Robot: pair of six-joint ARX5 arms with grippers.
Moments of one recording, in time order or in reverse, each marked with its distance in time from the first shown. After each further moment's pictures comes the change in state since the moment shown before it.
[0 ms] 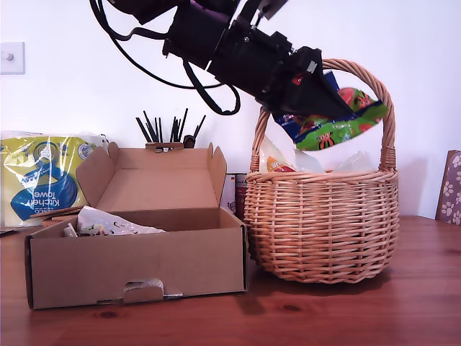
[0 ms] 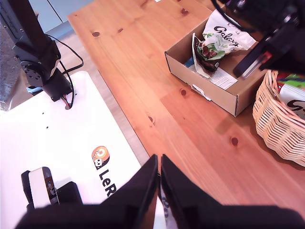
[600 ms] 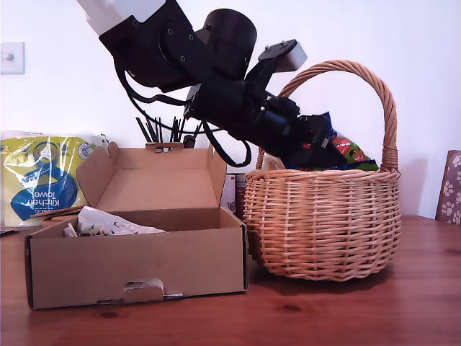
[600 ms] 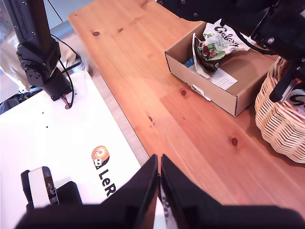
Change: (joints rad) left arm 0.010 0.186 0.003 0.213 -0.109 -0.040; right arm 0.000 0.000 0.000 0.000 0.000 -0.003
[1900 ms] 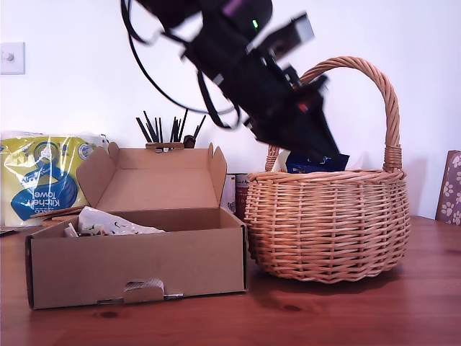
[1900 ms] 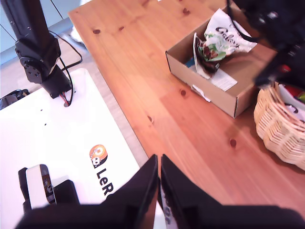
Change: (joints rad) left arm -0.021 -0.112 0.192 -0.654 -0.012 -0.069; right arm 0.000 0.000 0.000 0.010 0.000 -0.023
